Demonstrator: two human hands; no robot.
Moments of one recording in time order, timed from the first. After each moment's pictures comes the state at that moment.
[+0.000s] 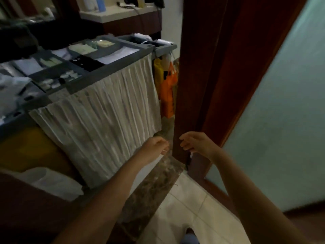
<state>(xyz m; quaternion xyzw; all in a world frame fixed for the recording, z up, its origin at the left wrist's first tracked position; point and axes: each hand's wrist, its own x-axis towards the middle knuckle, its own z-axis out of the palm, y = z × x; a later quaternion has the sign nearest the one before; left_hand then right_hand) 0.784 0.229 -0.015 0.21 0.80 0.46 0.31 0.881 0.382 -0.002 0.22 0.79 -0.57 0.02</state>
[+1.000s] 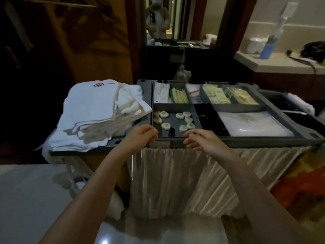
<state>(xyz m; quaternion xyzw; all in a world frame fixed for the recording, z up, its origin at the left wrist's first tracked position) 0.411 0.033 0.089 -0.08 0.84 0.54 0.01 0.362 0.248 0.100 -0.13 0.82 -0.53 0.21</state>
